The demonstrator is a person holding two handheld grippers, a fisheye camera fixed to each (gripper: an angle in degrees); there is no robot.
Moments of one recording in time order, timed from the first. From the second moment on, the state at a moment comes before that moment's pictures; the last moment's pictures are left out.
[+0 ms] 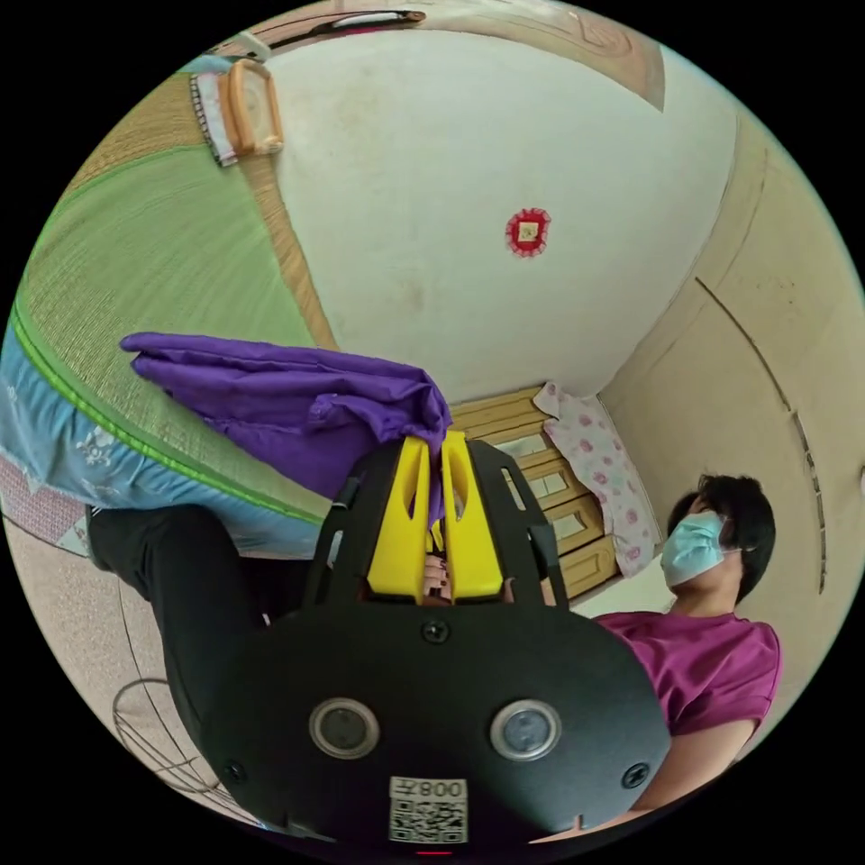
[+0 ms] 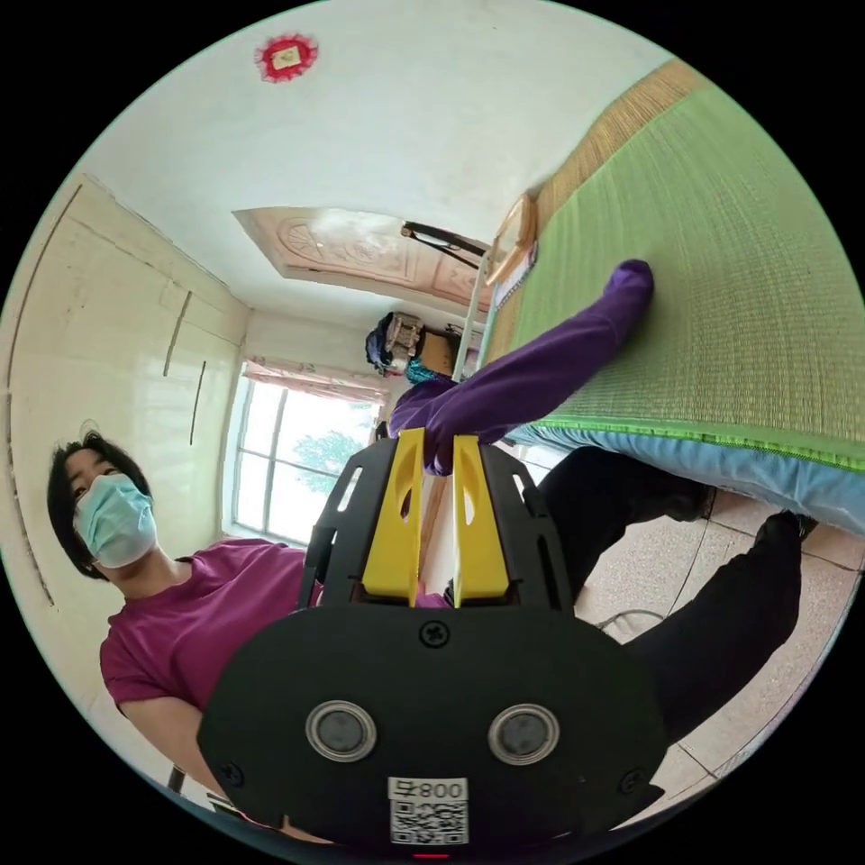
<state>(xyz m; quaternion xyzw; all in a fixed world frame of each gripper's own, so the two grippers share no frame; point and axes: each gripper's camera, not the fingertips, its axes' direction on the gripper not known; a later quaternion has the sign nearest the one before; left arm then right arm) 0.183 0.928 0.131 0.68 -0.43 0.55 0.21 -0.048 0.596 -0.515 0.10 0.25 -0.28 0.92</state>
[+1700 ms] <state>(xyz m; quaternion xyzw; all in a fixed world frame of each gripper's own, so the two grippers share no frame) 1.023 -0.060 -0.135 0.41 -0.76 0.36 0.36 -0.333 0.829 -1.305 0.40 0.32 -0.28 0.81</state>
